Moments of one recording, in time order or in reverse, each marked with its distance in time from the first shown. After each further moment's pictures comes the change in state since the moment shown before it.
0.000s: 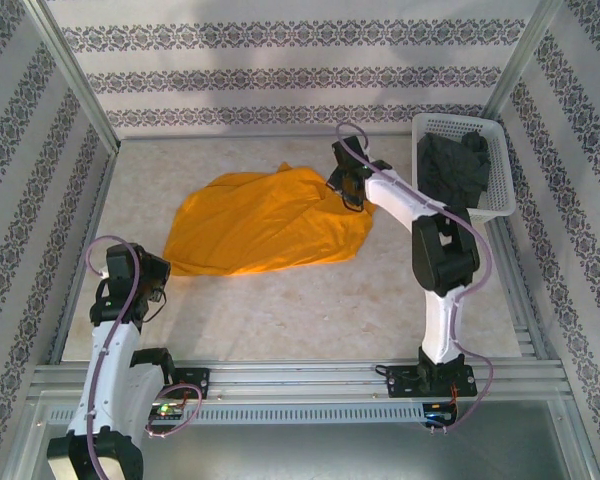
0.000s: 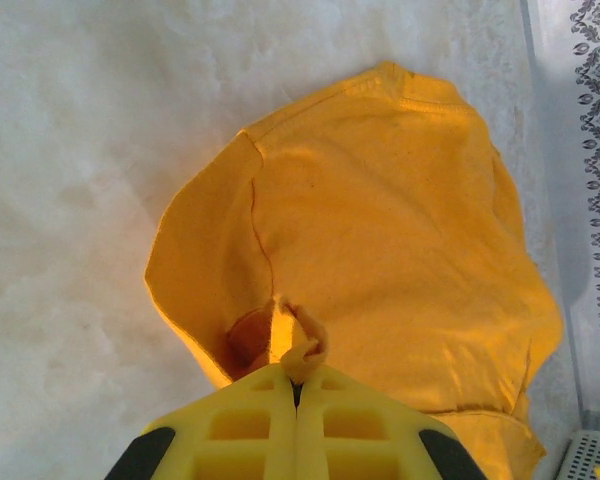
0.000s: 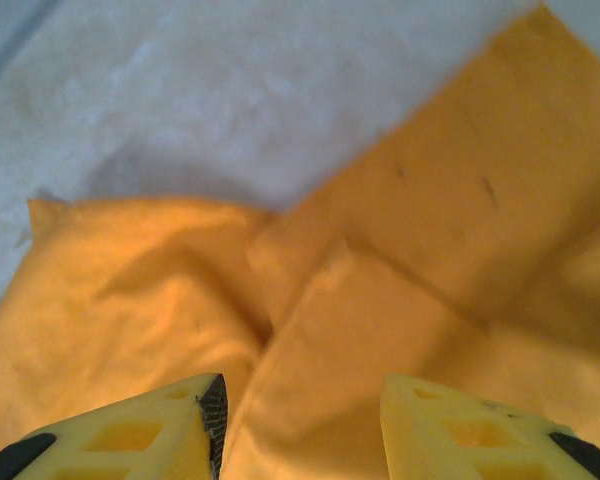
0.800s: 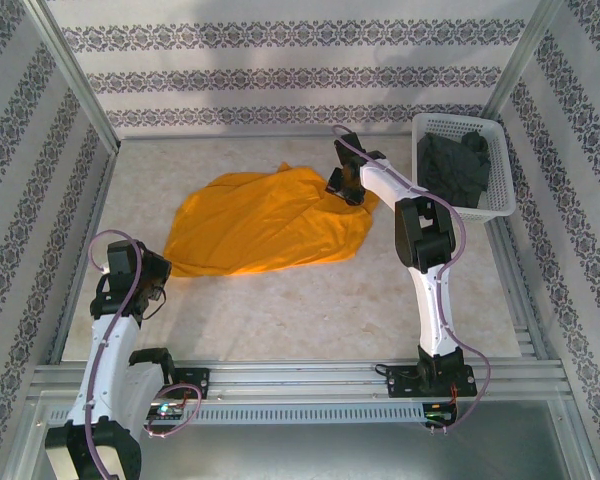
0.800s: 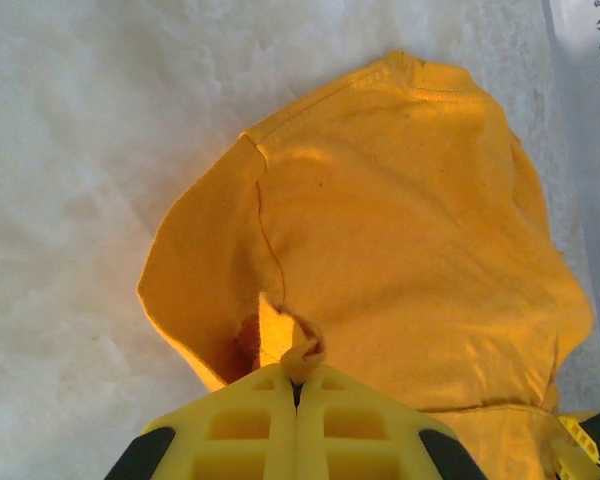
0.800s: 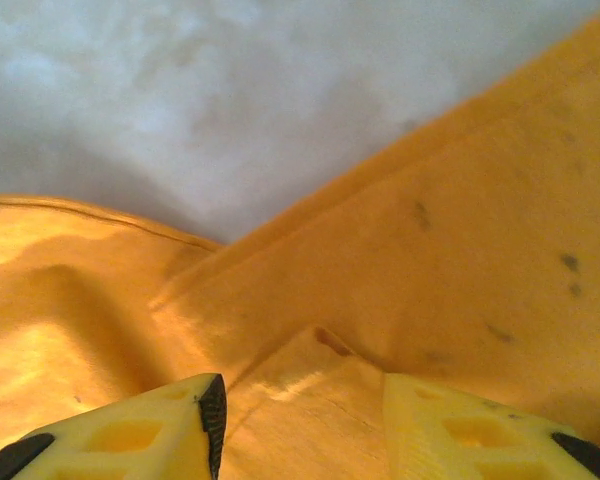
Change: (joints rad) left arm 0.000 0.049 0.016 0.002 0.000 0.054; right arm -0.055 0.254 0.244 -0.183 -0.148 -0.121
